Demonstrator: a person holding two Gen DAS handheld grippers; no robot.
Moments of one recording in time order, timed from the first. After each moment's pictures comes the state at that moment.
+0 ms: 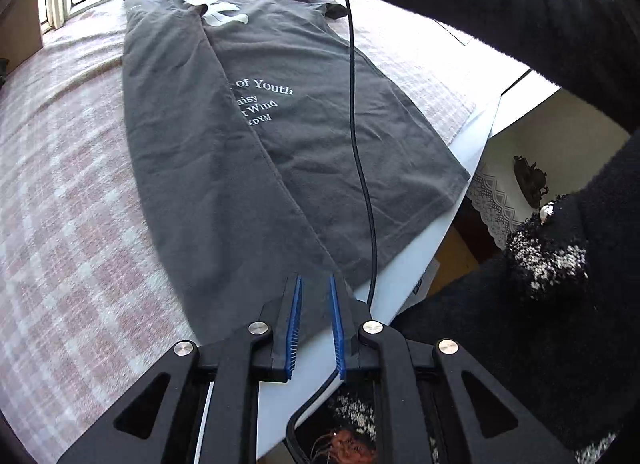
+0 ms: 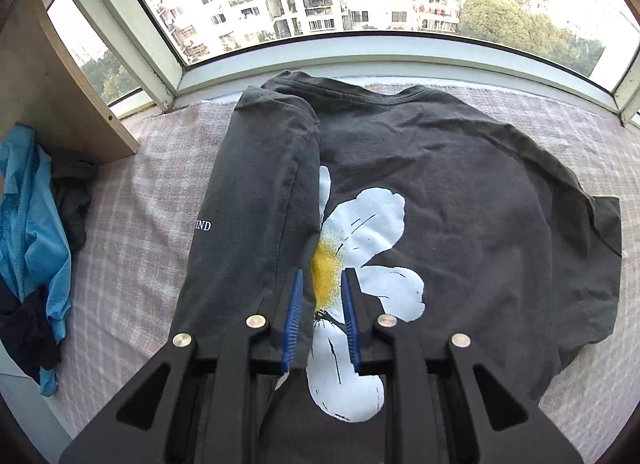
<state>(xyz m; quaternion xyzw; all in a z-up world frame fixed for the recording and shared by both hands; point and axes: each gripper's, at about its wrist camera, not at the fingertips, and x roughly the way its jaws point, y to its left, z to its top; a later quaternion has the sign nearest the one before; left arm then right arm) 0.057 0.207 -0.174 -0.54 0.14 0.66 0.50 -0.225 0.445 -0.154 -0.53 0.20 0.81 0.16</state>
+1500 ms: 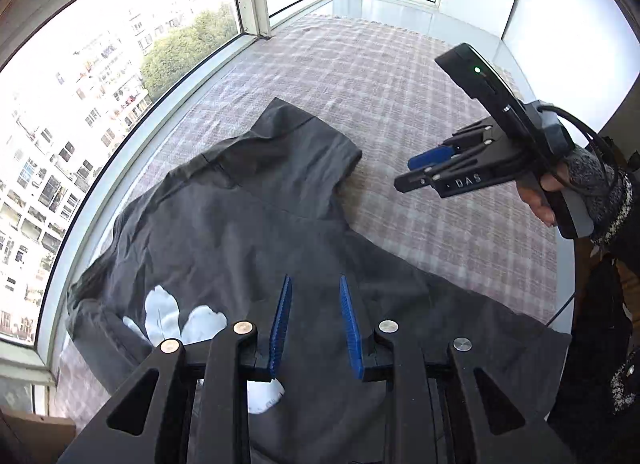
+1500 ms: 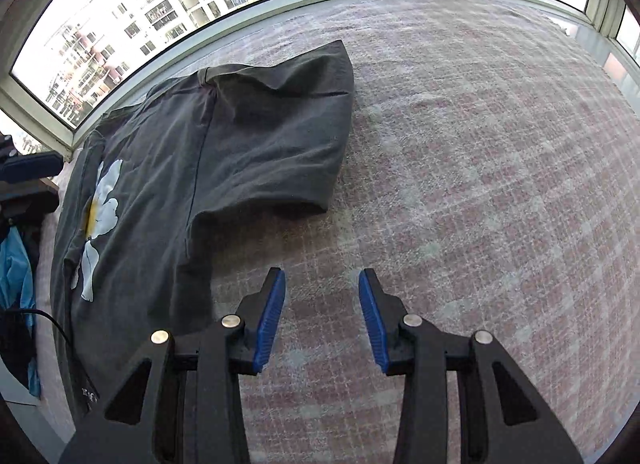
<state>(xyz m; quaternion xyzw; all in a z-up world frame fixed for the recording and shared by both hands) -0.151 0.631 -0.118 -0.39 0.38 0.62 0.56 0.011 0.638 -0.212 -0.49 0.28 0.78 0.26</state>
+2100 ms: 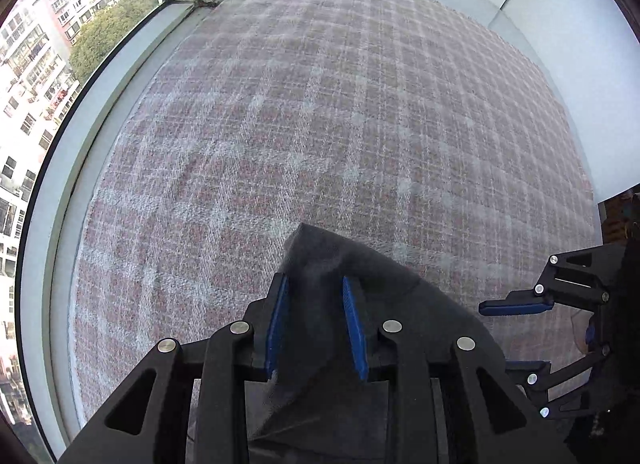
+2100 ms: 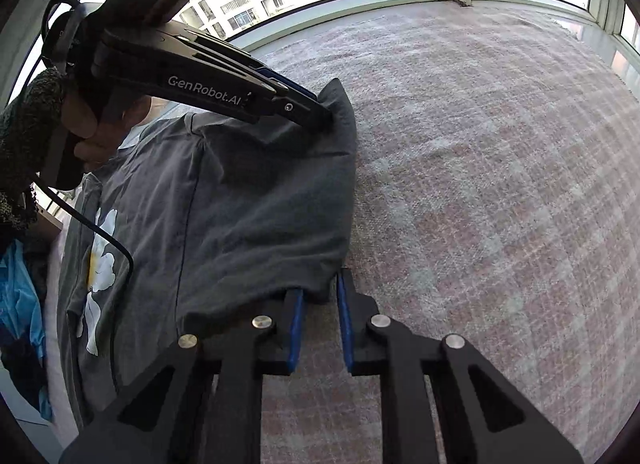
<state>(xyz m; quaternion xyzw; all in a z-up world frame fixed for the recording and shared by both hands) -0.227 0.863 -0.223 -0.44 0.42 0.49 0.62 -0.010 0.673 -0.213 -0.44 0.30 0.81 0.25</state>
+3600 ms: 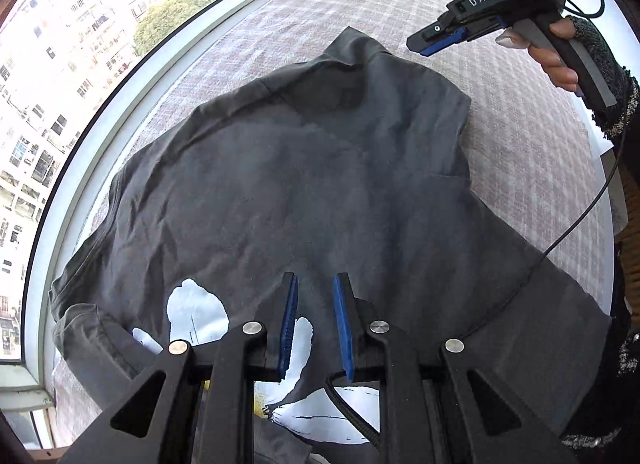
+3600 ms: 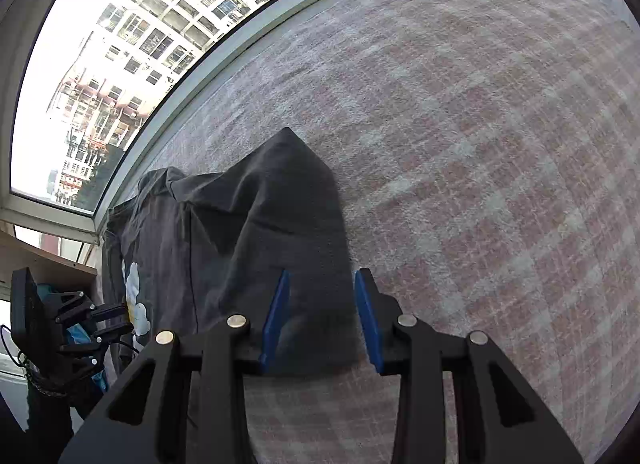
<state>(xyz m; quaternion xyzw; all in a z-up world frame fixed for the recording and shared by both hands) -0.223 0.610 -0.196 -0.44 0.39 0.59 0.55 -0.011 0.757 -0.222 -0.47 0.41 0.75 0.21</state>
